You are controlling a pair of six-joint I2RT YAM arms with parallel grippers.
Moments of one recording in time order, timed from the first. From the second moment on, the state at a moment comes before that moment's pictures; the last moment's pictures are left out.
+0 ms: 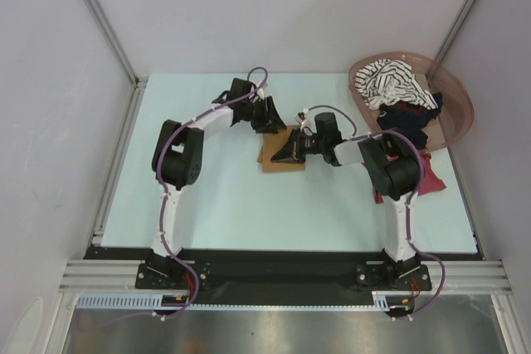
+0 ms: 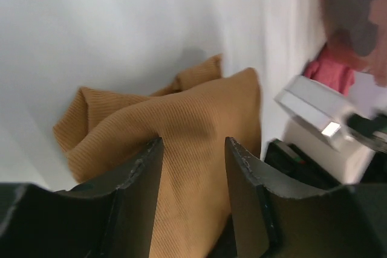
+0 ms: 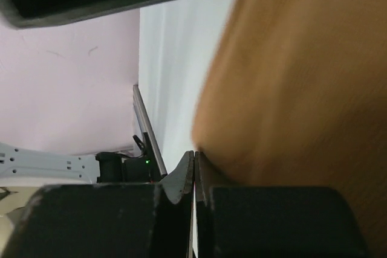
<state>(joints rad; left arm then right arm) -0.37 2.25 1.74 -0.27 0.60 -0.57 0.42 2.05 1.11 0.41 -0.90 0.86</state>
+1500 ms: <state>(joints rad) -0.34 1.84 1.24 -0.23 0.42 -0.54 0.40 2.18 1.24 0.38 -0.94 0.90</state>
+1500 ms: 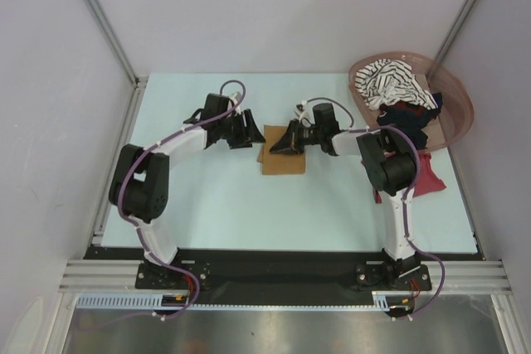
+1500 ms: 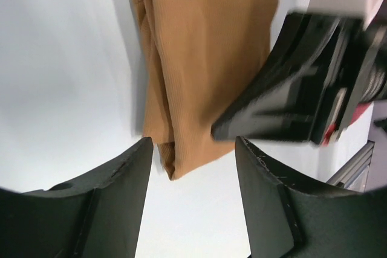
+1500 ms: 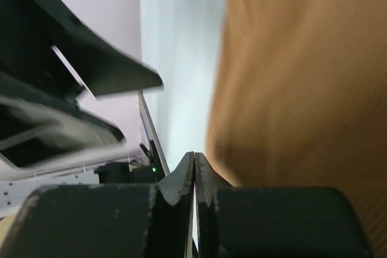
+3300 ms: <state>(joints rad) -0.41 1.93 1.24 -0.20 0.23 -0.51 0.36 1.90 1.23 -0.25 -0.33 0.53</state>
